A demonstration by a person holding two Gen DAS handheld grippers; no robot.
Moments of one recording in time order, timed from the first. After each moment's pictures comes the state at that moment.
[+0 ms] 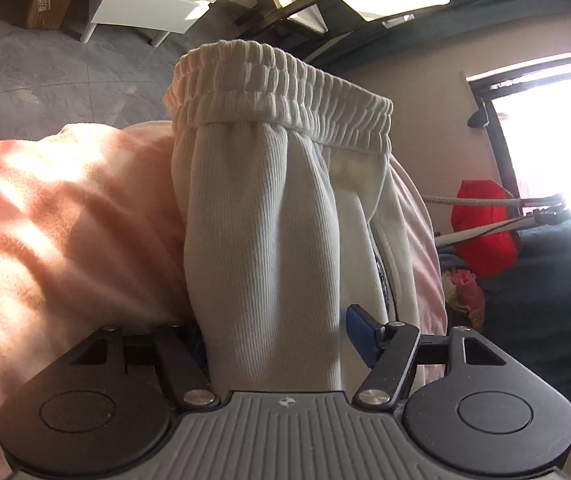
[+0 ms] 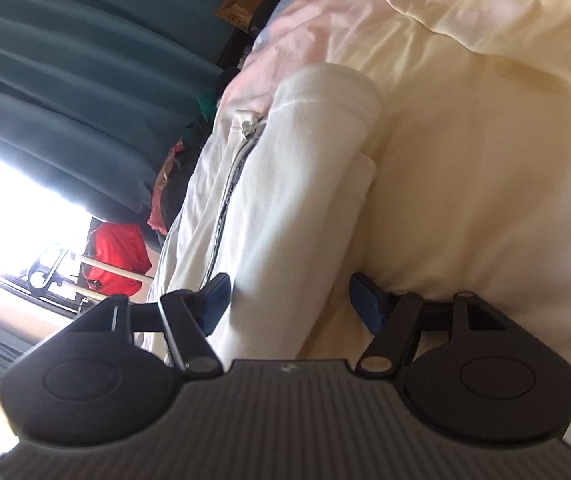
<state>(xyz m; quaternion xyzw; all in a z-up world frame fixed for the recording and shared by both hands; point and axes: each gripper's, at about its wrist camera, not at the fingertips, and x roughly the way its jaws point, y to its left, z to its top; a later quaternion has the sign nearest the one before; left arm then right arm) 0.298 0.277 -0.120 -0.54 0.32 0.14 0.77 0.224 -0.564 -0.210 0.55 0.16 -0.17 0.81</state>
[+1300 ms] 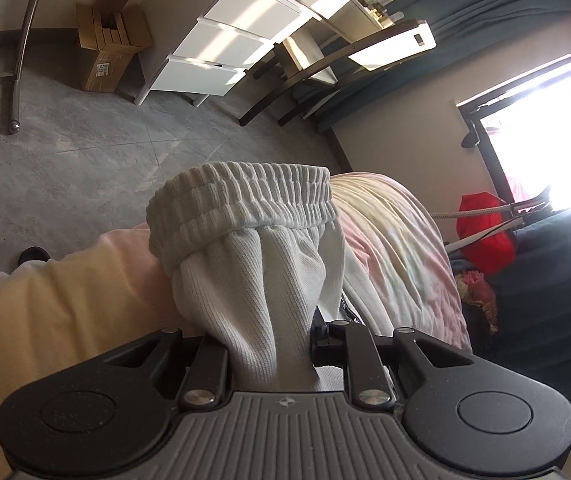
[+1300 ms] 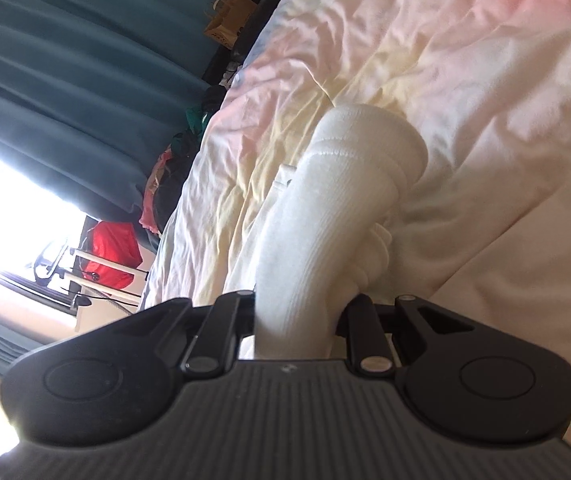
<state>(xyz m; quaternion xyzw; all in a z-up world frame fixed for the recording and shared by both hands) 0.035 0.333 -0.057 -0.48 0.33 0.16 0.80 0.053 -0.562 -0.166 0.56 0.18 -0.18 0.79</state>
